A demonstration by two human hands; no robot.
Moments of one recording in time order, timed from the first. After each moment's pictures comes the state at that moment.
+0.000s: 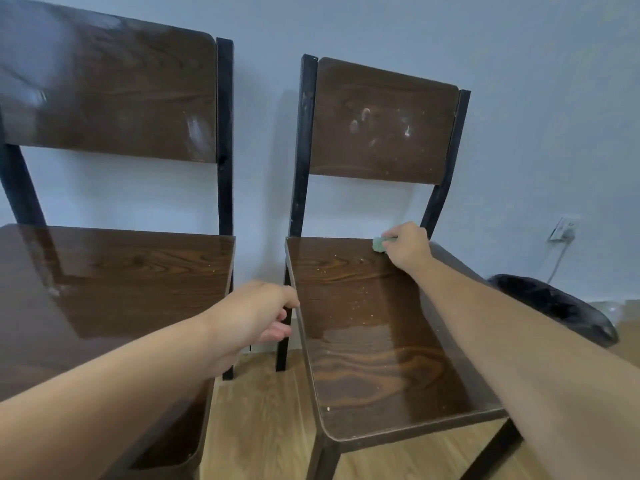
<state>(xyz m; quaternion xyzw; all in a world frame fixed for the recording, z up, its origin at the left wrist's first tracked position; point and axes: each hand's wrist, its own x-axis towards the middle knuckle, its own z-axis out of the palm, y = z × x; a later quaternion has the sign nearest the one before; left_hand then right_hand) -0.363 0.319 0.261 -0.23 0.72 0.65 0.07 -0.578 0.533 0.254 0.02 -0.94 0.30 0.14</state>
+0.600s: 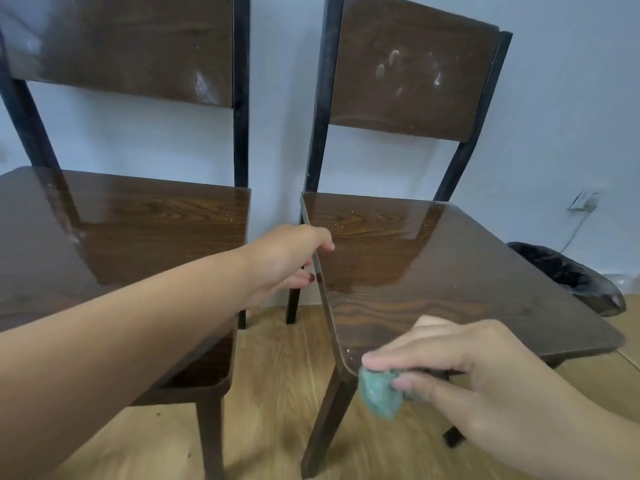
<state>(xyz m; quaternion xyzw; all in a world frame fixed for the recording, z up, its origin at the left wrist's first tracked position) -0.363 0.322 0.266 -0.17 0.74 0.65 0.10 -0.287 0.554 0.269 0.36 -0.89 0.29 -0.05</state>
